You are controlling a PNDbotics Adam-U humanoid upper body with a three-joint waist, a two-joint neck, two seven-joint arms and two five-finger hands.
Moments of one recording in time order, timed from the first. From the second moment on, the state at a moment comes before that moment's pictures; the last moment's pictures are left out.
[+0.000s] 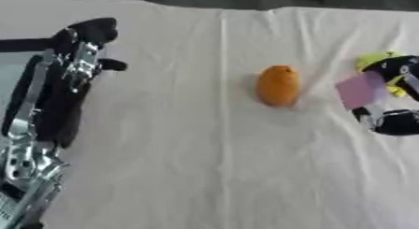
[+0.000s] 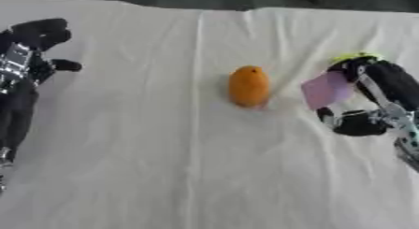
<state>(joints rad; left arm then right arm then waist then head) -0.55 0.42 -0.38 -1.98 0.24 0.16 0.39 -0.29 -0.98 0.22 -1.98 0.33 0.49 -0.05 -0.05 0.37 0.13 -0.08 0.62</state>
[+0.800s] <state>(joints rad) -0.57 0.47 -0.38 -1.98 0.24 0.26 0.36 -0.48 -0.80 0.28 -1.98 0.16 0.44 -0.13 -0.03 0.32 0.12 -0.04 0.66</state>
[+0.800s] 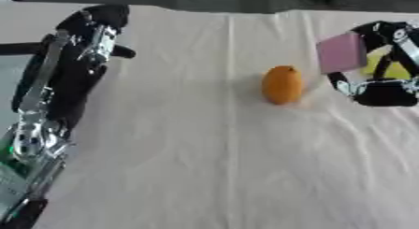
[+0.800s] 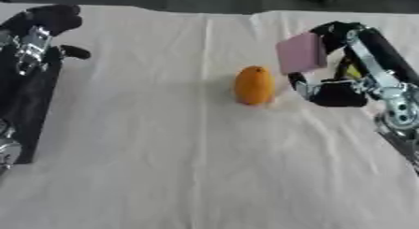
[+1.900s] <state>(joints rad) -0.79 0.49 -0.41 -1.98 0.07 0.12 0.13 -0.56 -0.58 0.43 -1.98 0.18 0.45 -0.32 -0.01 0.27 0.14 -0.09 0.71</state>
